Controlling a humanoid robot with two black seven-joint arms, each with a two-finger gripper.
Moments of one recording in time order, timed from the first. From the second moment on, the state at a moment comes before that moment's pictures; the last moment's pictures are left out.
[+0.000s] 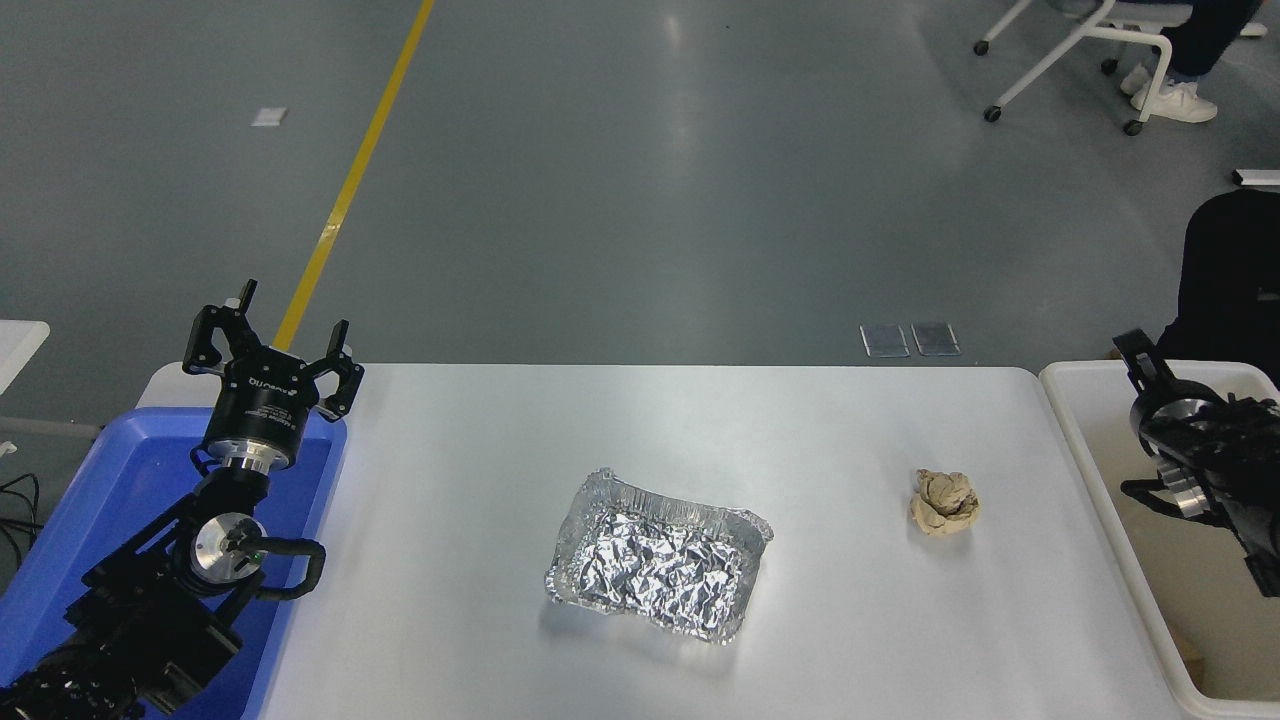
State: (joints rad) left arm -0.55 0.24 -0.95 -0.52 0.00 -0.56 -0.50; right arm 1.19 -0.35 -0.92 0.52 0.34 -0.21 0.04
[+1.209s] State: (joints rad) left arm -0.54 0.24 -0.95 -0.52 0.00 -0.56 -0.50; right arm 2.16 -0.32 -1.35 1.37 0.27 0.51 0.04
